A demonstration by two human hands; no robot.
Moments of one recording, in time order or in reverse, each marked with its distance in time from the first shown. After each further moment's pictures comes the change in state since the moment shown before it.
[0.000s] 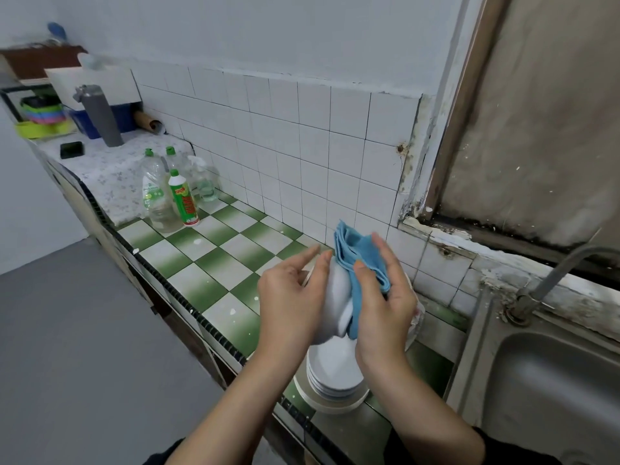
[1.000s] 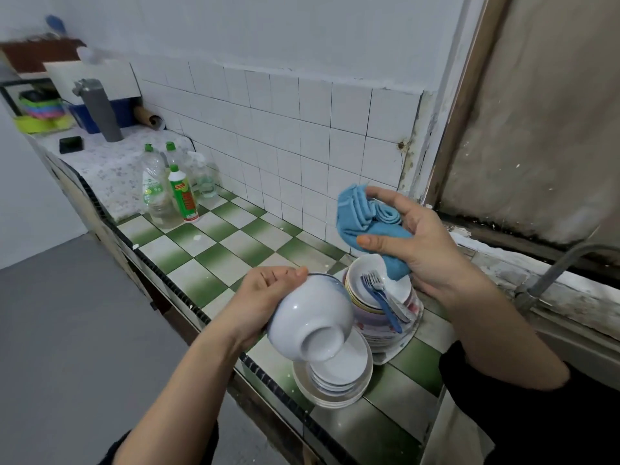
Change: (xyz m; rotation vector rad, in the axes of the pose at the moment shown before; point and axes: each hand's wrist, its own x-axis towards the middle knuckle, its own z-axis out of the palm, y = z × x) left_hand 0.026 -0.034 -0.048 -0.253 -0.504 -0.266; right_hand 0.082 -0.061 -0.022 -0.163 -0.702 0.123
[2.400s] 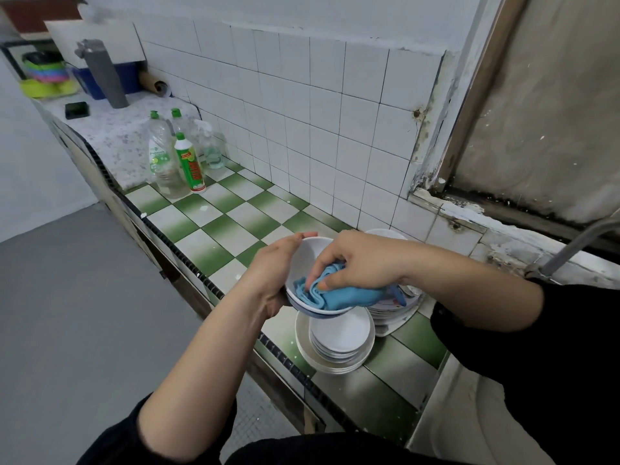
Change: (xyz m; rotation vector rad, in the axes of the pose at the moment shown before) left_hand 0.010 -0.011 0.017 -0.121 0.280 -0.376; right_hand 0.003 0.023 0.045 -1.035 -0.715 0.249
